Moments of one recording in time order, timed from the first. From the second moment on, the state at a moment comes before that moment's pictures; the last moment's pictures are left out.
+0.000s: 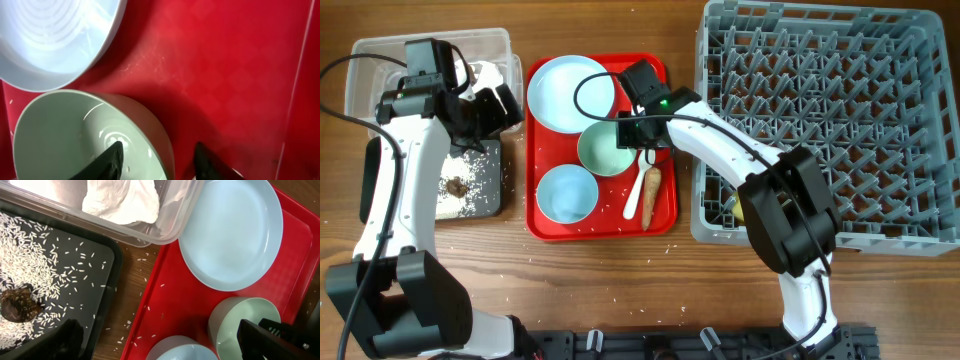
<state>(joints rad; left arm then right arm) 0.14 1.65 1.38 -0.91 0.15 -0.34 0.59 2.16 1.61 -0.62 -0.13 0.56</state>
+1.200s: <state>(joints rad) 0.14 1.65 1.38 -0.91 0.15 -0.34 0.35 1.88 1.63 -0.26 0.97 -0.07</state>
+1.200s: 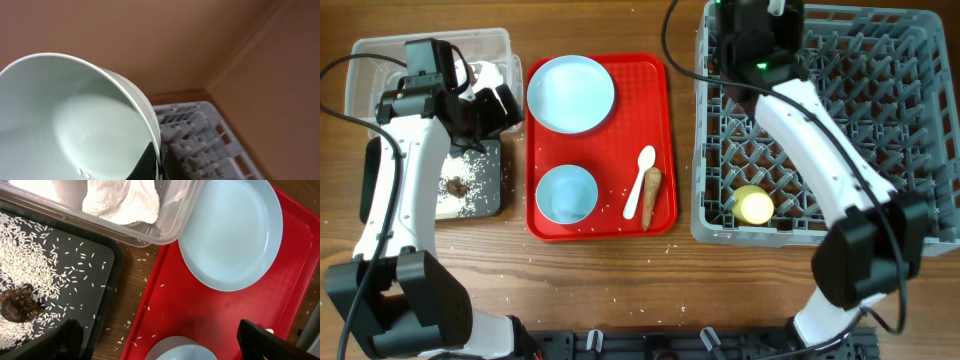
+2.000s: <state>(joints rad) 0.14 1.65 1.38 -0.91 0.15 -0.34 0.33 2.12 1.62 -0.11 1.06 -0.16</state>
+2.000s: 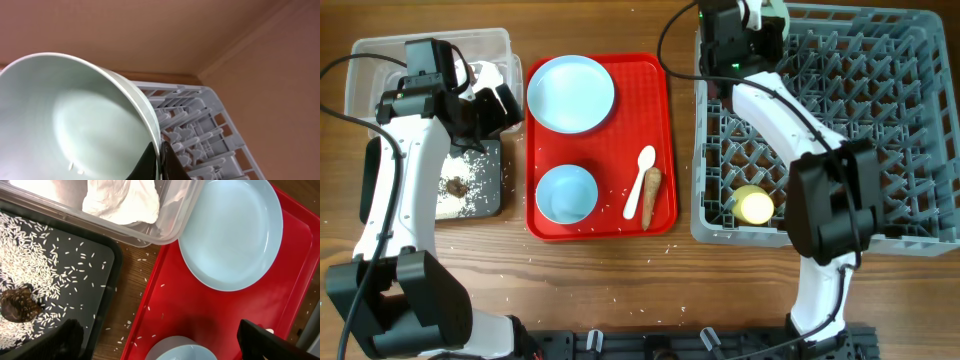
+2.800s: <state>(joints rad) 0.14 1.65 1.38 -0.91 0.15 -0.34 0.43 2.15 1.63 -0.31 1.08 -0.24</state>
